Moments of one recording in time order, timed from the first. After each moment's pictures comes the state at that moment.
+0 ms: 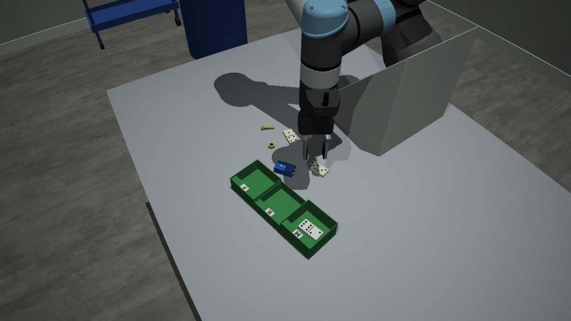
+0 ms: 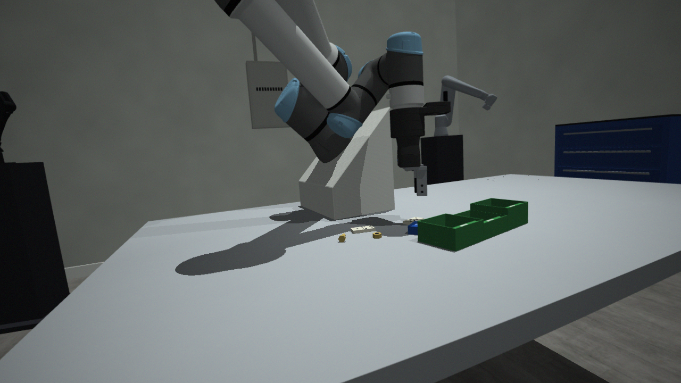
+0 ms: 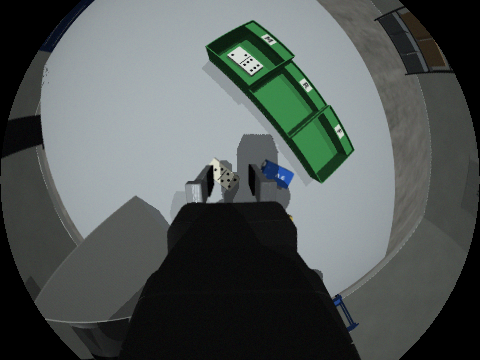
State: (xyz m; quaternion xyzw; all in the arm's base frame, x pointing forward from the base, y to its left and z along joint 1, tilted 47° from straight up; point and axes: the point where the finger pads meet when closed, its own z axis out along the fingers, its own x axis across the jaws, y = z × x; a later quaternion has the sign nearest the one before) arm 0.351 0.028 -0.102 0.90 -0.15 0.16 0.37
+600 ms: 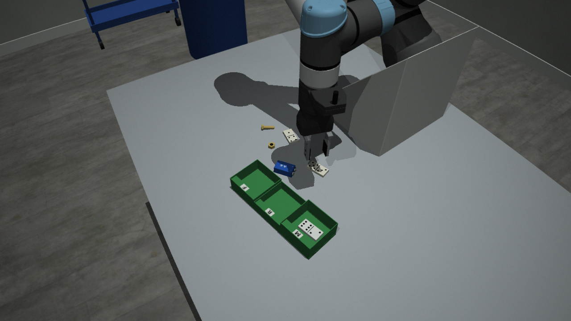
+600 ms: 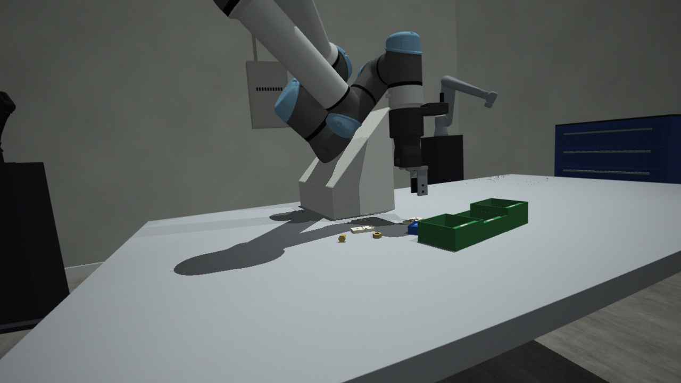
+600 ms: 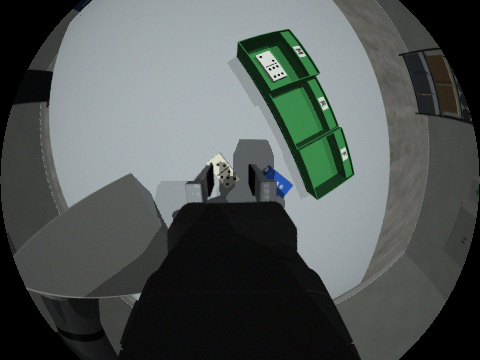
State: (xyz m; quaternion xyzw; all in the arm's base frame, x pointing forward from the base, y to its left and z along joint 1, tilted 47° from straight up) arm 0.346 0.026 -0.101 0.92 -0.05 0.12 0.38
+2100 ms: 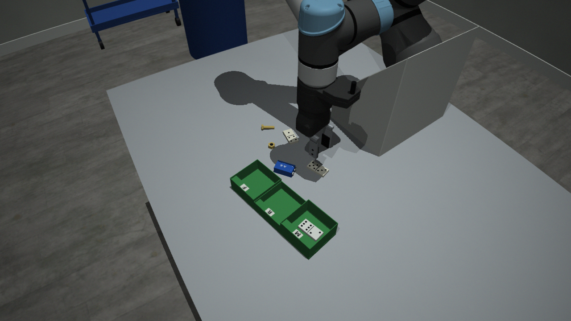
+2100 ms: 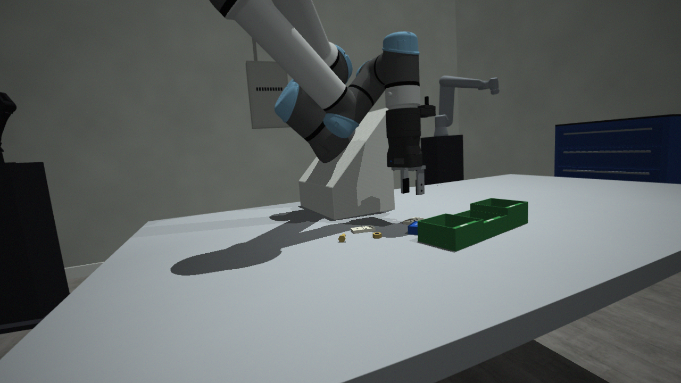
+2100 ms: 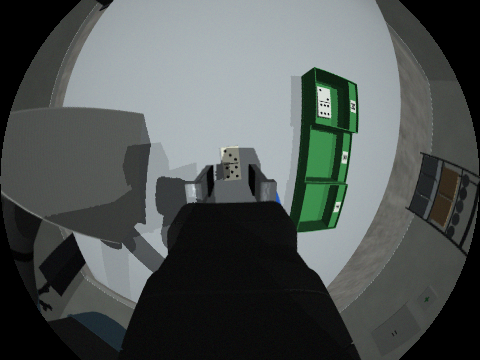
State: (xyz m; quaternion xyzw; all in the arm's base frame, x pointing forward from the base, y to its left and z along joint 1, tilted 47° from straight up) arm 0.332 0.018 -0.097 0.90 0.19 0.01 0.40
